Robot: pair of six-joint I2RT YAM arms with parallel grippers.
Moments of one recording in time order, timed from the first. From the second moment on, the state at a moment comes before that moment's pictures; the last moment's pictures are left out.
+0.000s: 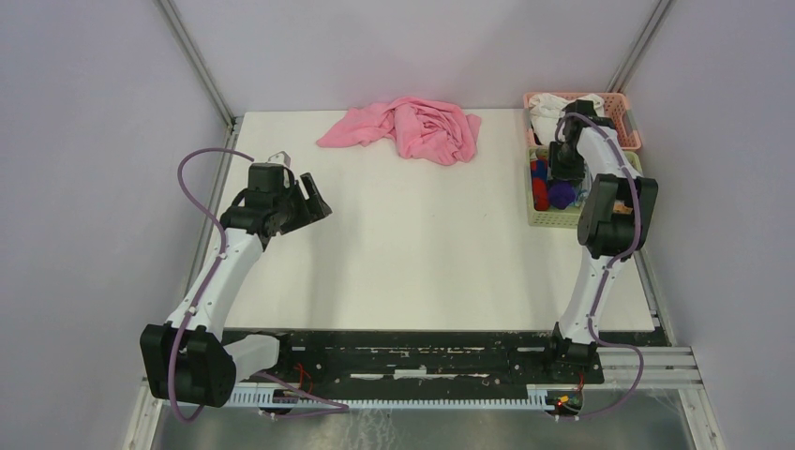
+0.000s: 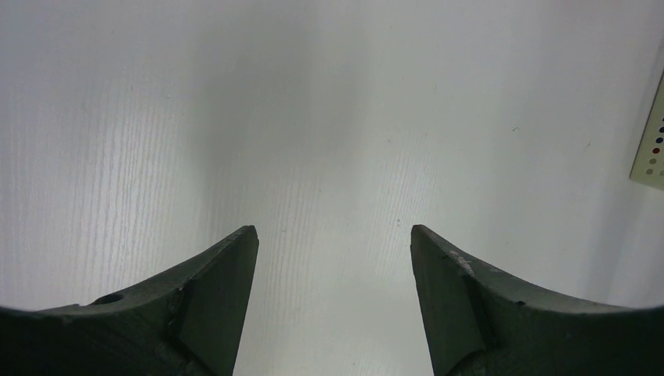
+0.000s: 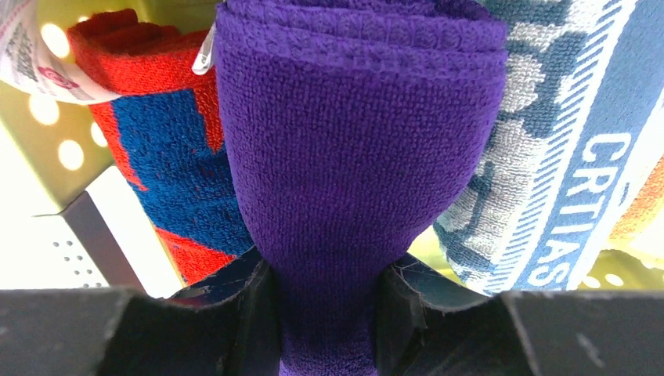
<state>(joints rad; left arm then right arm) -0.13 1.17 0.96 -0.58 0.11 -0.46 -0.13 2.16 1.84 -0.94 0.08 0.01</state>
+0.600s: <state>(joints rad) -0.13 1.17 0.96 -0.58 0.11 -0.46 -0.13 2.09 1.80 -0.94 0.01 0.06</state>
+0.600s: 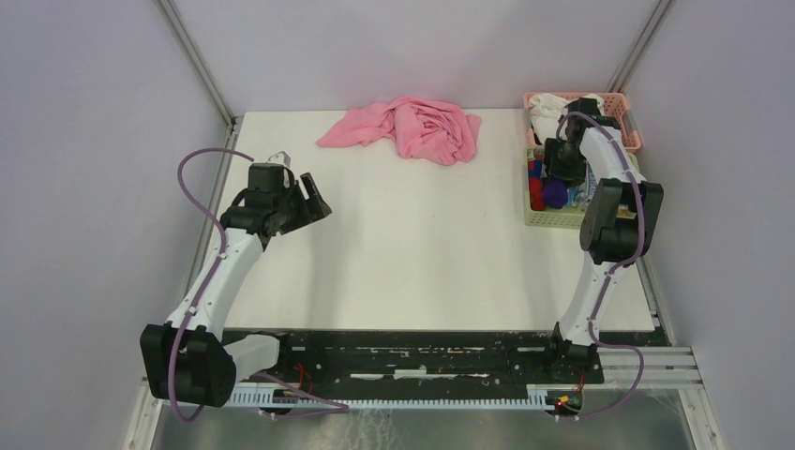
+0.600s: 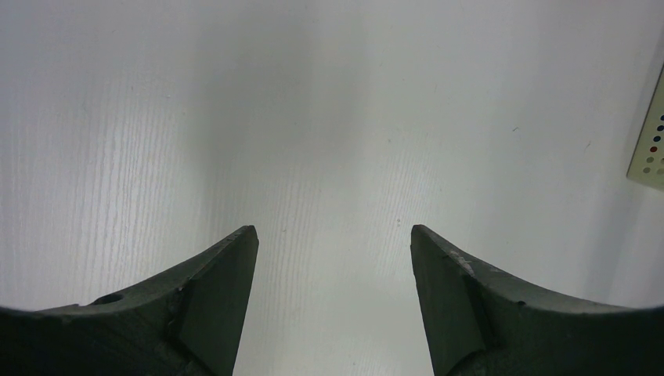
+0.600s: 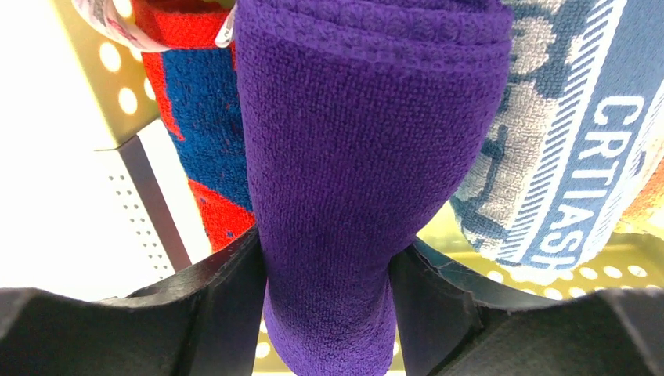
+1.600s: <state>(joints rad) -0.13 1.13 0.95 -0.57 0.11 -0.46 -0.12 1.75 1.61 -0.90 -0.02 0.13</state>
